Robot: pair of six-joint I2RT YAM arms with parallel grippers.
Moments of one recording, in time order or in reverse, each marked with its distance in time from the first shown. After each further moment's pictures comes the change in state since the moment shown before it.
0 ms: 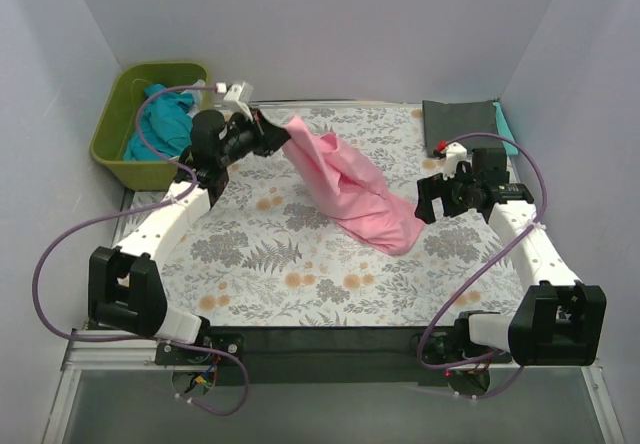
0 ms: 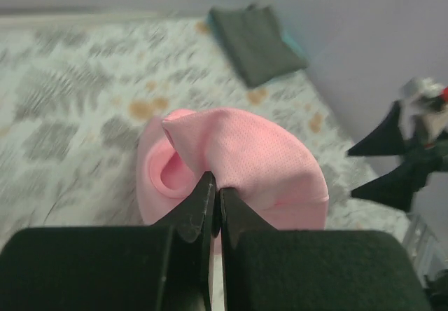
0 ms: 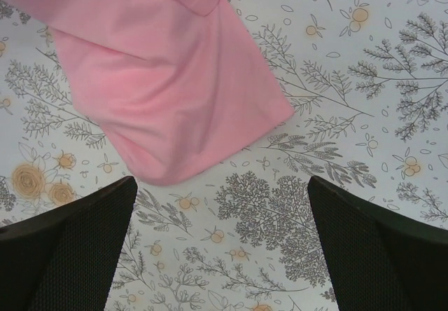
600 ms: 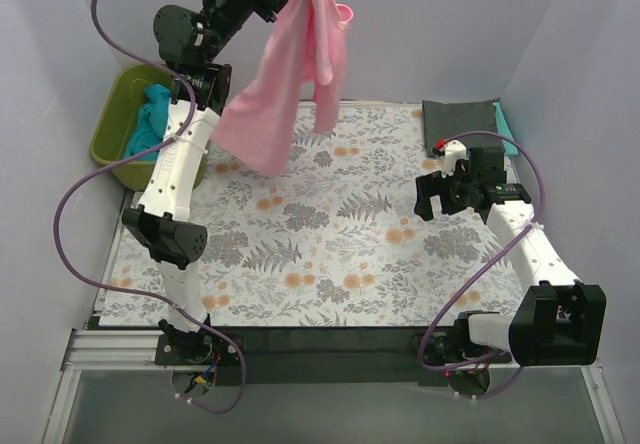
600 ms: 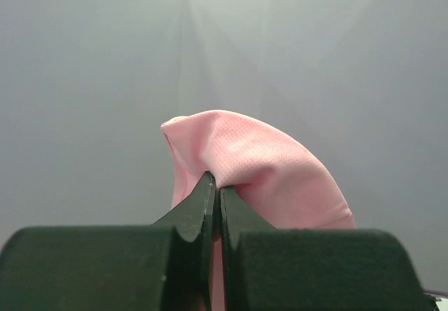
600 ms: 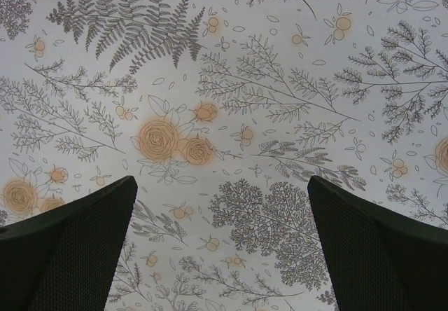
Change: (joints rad) left arm -0.015 0.492 1.268 0.122 0.105 -0.218; right arm 0.019 0.001 -0.002 0.037 0.040 0.028
